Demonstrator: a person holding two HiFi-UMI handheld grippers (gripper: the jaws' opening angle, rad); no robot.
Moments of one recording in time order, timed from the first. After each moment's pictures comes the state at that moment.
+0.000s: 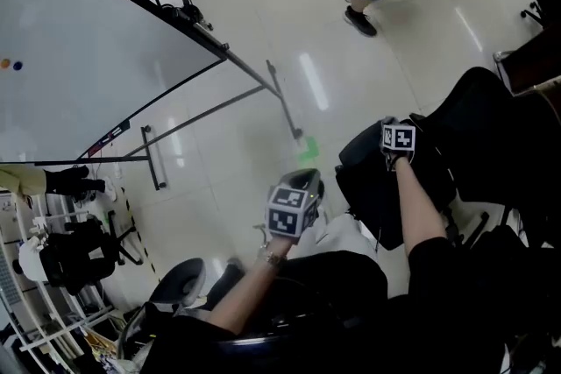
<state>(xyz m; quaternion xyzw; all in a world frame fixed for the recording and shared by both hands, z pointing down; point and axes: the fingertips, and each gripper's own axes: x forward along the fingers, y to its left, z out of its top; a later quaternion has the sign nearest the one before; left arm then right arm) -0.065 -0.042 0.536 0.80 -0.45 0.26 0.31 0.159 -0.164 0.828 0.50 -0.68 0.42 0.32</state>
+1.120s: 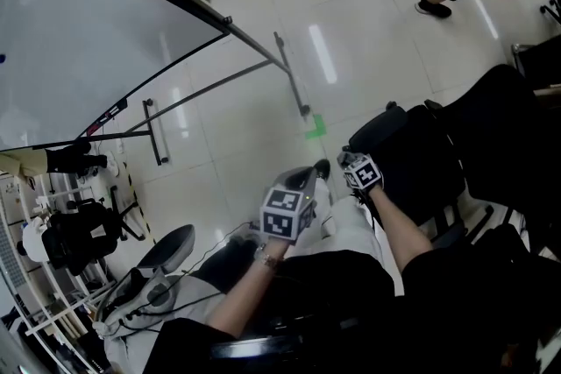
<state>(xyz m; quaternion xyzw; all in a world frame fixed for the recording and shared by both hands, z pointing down) -0.099 -0.029 0.572 0.76 -0.47 0.27 0.35 -0.047 0.022 0.894 0.19 -0.80 0.40 0.40</state>
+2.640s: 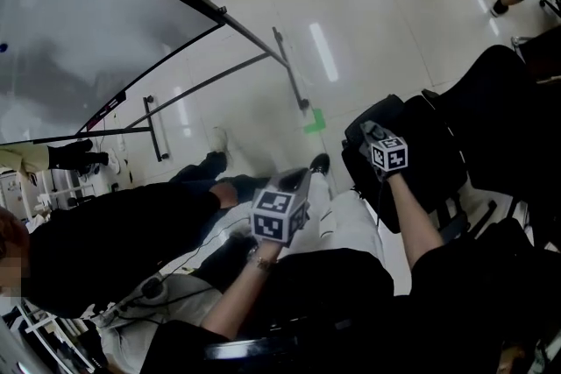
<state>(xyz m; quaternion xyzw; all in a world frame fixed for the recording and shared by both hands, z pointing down) -0.092 0.012 0.566 0.76 -0.47 0.27 0.35 0.051 -0.061 0.846 0.37 -0.80 0.39 0.25</state>
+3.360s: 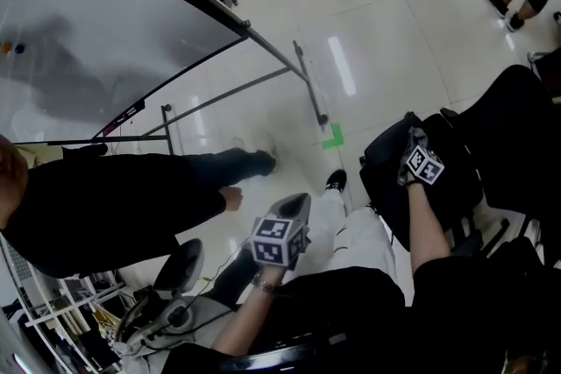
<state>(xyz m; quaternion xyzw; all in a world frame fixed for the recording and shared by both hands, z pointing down) -0.148 0.030 0.573 0.73 -0.52 0.26 0.36 0.160 -0.119 0.873 0.60 -0.65 0.45 0.09</state>
